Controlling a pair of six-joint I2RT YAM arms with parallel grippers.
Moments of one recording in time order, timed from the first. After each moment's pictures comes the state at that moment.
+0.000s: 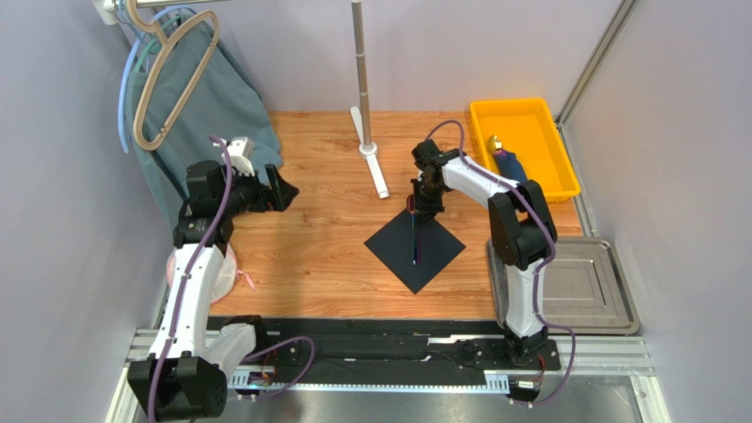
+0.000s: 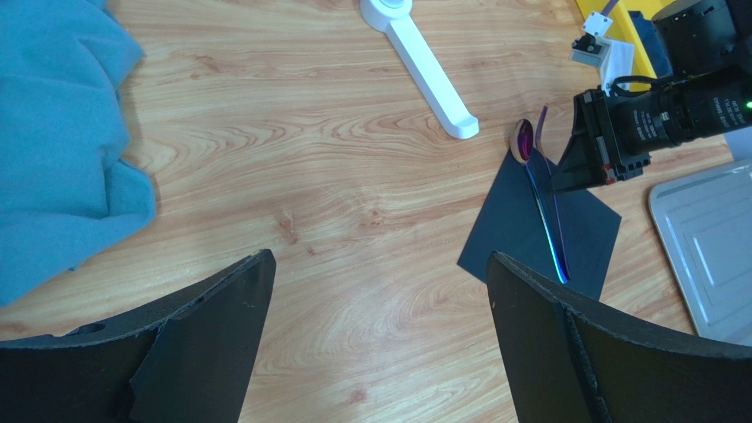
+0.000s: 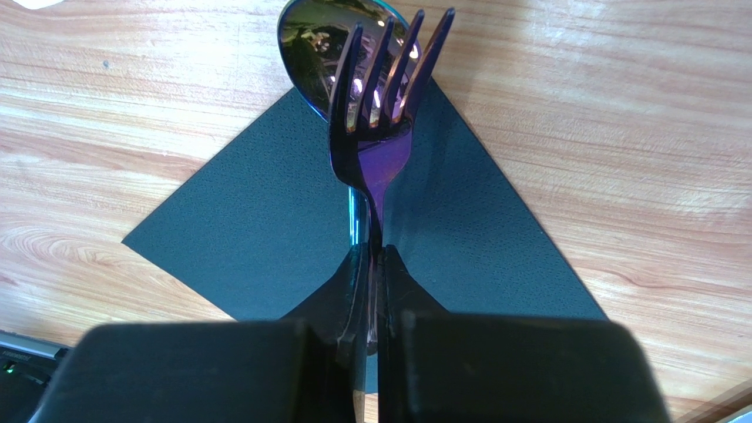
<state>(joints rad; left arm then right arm) 0.08 0.97 0.91 -0.40 0.51 -0.15 0.46 2.05 1.56 -0.83 -0.14 0.44</state>
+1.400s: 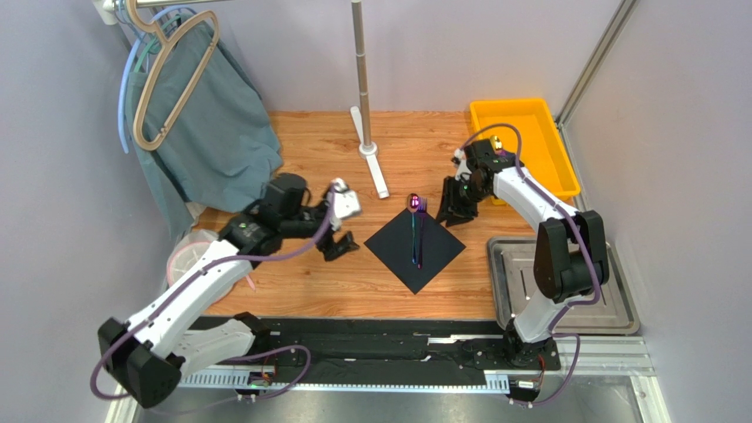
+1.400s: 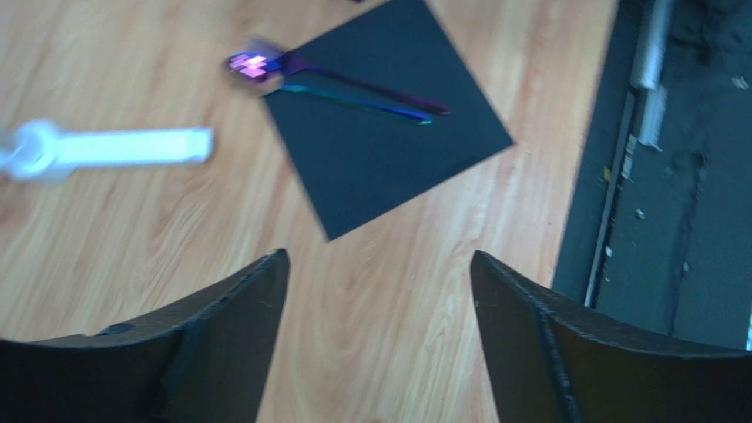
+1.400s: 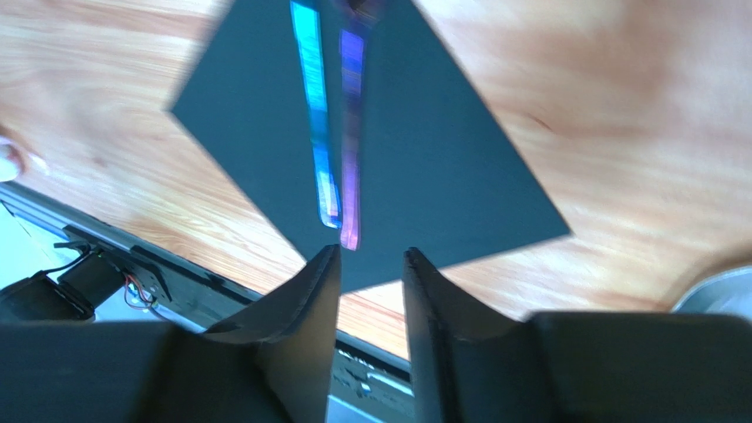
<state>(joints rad) -0.57 1.02 0.96 -0.53 0.54 0.44 0.27 1.70 1.29 -0.80 -0.40 0.35</state>
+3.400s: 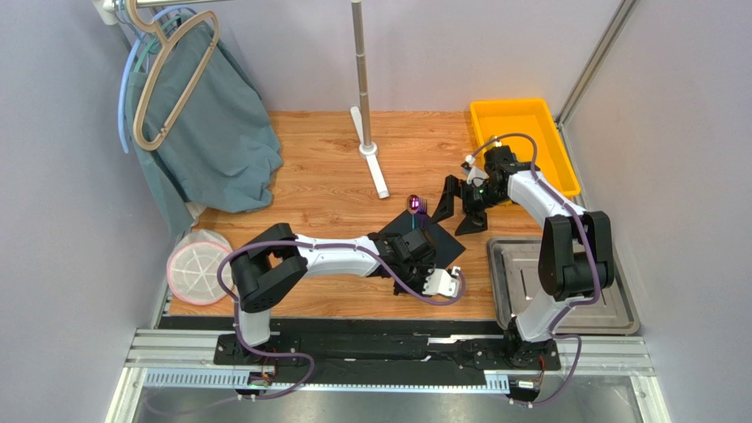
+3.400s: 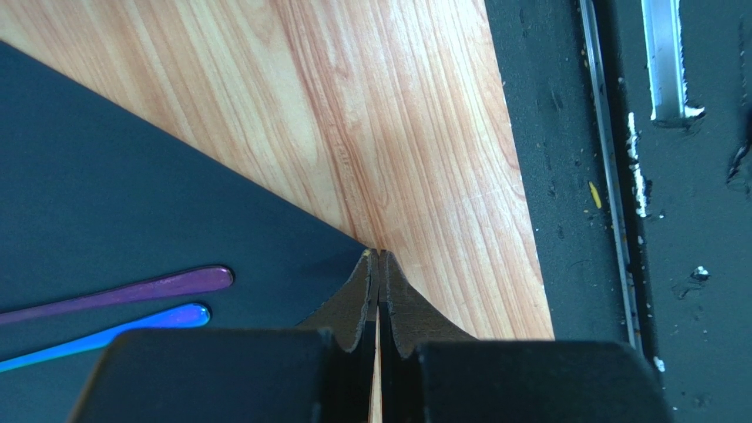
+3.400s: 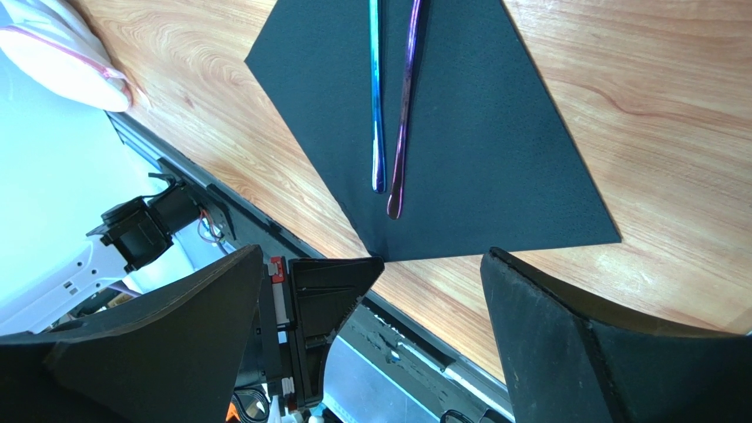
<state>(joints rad) -1.13 1.87 1.16 -0.36 0.36 0.68 0.13 1.70 1.20 -0.80 -0.68 0.26</state>
